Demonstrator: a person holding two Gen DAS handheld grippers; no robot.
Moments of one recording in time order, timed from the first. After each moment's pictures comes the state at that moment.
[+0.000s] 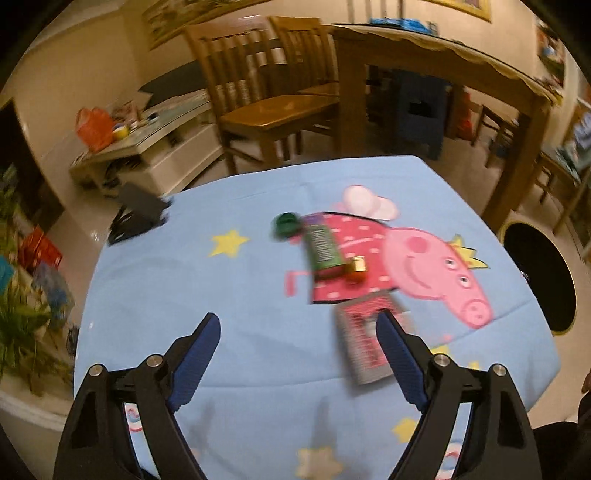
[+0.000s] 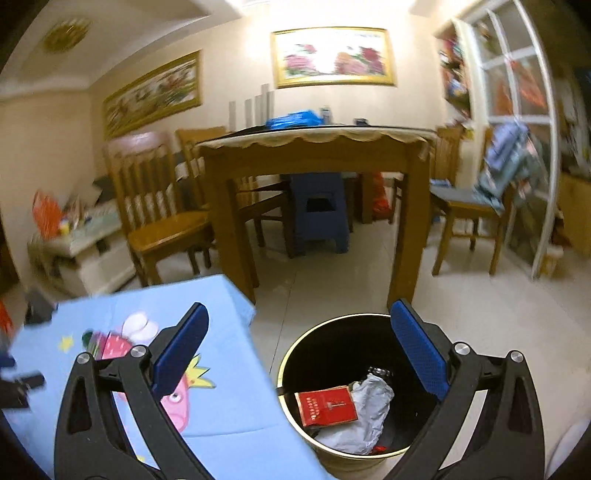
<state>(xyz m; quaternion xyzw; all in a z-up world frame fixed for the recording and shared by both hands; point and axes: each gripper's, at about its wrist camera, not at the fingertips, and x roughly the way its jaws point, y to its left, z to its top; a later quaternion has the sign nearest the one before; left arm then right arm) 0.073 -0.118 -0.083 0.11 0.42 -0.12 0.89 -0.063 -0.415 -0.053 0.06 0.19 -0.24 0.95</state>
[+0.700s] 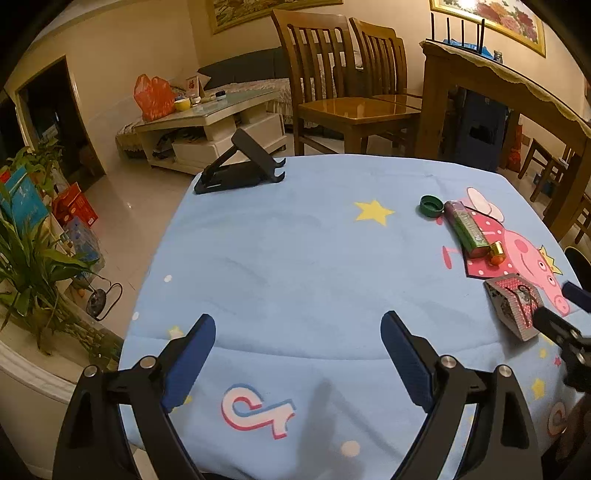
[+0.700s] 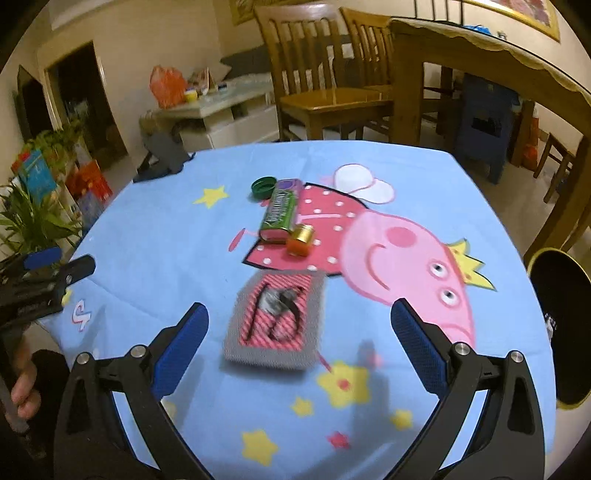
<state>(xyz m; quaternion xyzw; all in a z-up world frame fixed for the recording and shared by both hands) 0.077 0.026 -0.108 0.06 0.41 -0.04 0.91 0.051 -0.209 -0.148 0.04 0.41 0.04 0.91</state>
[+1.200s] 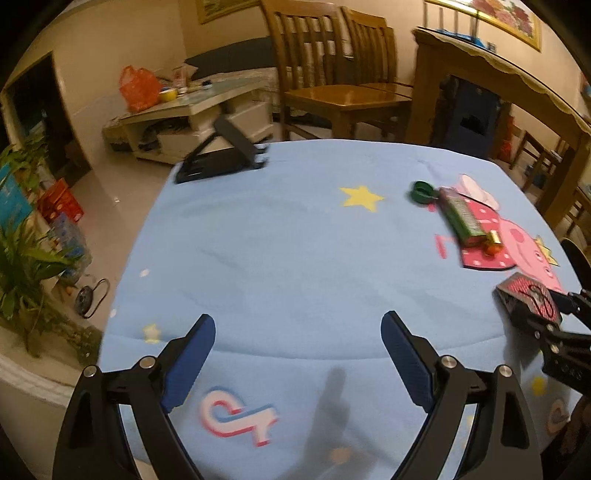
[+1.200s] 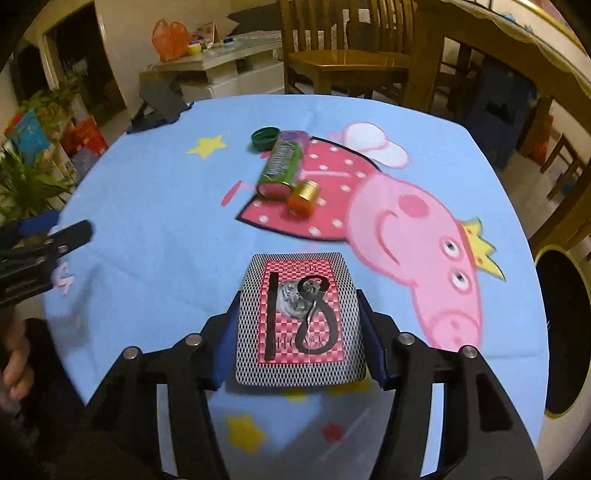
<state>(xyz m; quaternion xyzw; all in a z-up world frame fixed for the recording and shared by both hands) 0.090 0.005 -0.121 0.07 0.44 -0.07 0.89 0.051 -0.229 -0.161 0.02 0.48 0.05 0.88</state>
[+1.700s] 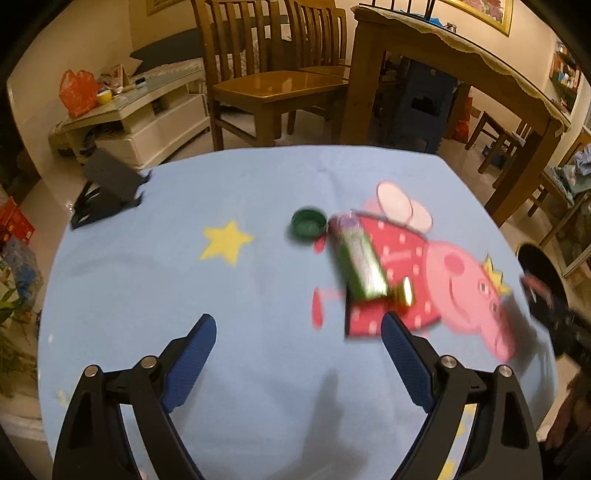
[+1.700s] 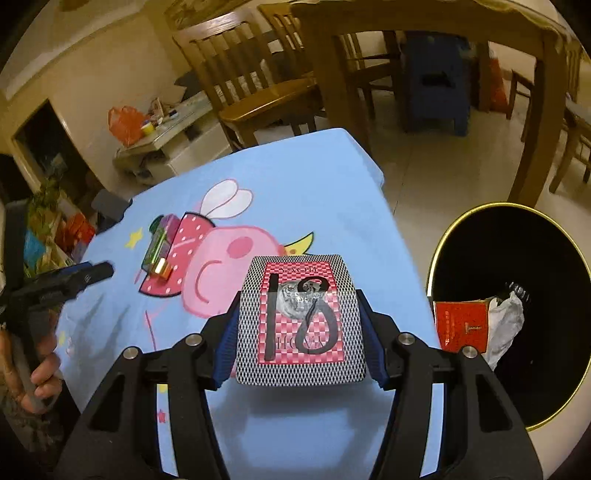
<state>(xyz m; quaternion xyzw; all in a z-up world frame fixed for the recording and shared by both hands) 0.152 -0.108 -0.115 0.06 0.47 -0.16 0.87 0.031 -0.403 -0.139 0.16 0.41 0.00 0.90</state>
